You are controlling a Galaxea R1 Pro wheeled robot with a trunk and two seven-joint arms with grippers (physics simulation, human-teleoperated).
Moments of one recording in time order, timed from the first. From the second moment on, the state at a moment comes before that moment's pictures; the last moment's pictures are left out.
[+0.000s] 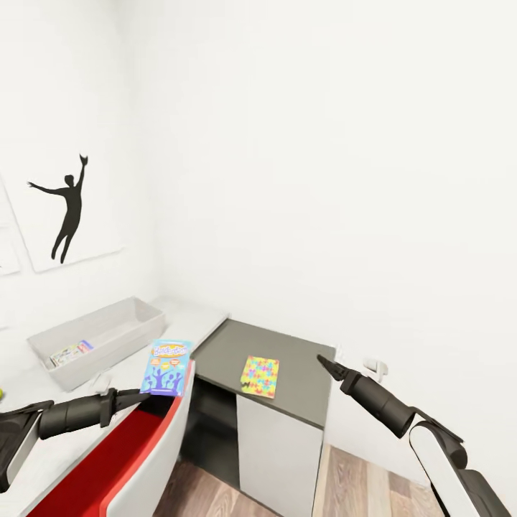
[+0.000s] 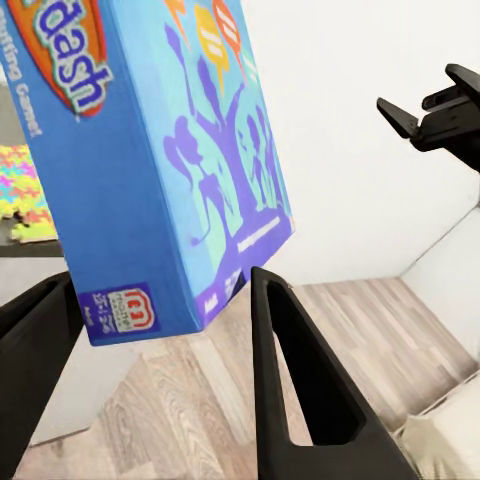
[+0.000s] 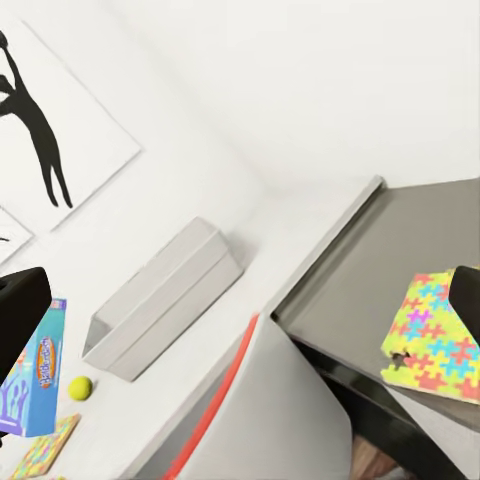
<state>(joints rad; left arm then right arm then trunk) -0.45 0.41 0.18 -0.90 0.18 0.45 -1.47 -0.21 -0.18 0.01 -1.48 -0.83 0.46 0.41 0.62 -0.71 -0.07</state>
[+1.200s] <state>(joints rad) -0.45 0.41 0.18 -0.90 0.18 0.45 -1.47 -0.21 -0.18 0.03 -1.48 -0.83 0.46 0.41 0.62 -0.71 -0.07</state>
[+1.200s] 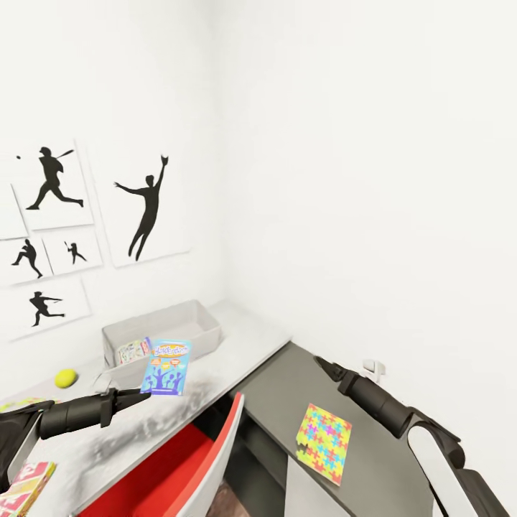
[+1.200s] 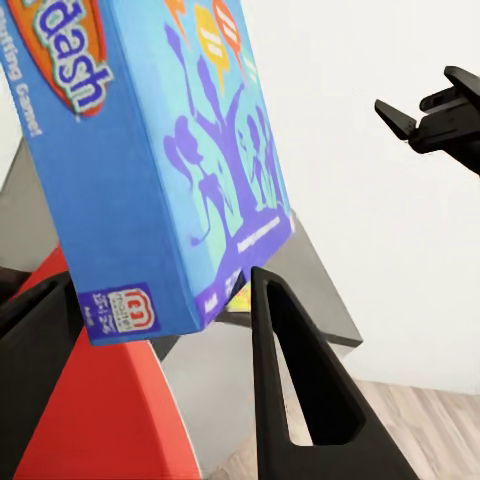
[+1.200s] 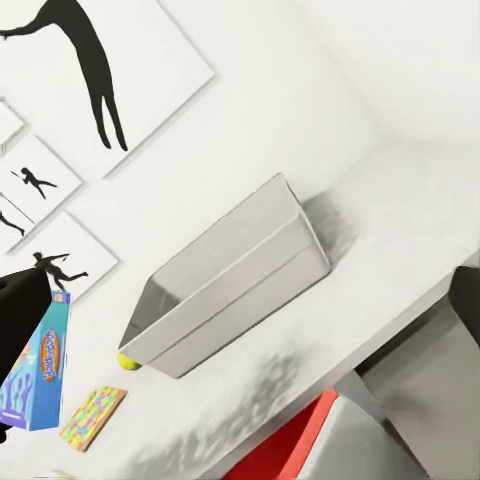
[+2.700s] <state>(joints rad) -0.45 0.41 0.18 -0.90 0.18 0.45 -1.47 -0.21 -0.18 0.03 -1.48 -0.83 0.46 0.41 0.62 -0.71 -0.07</state>
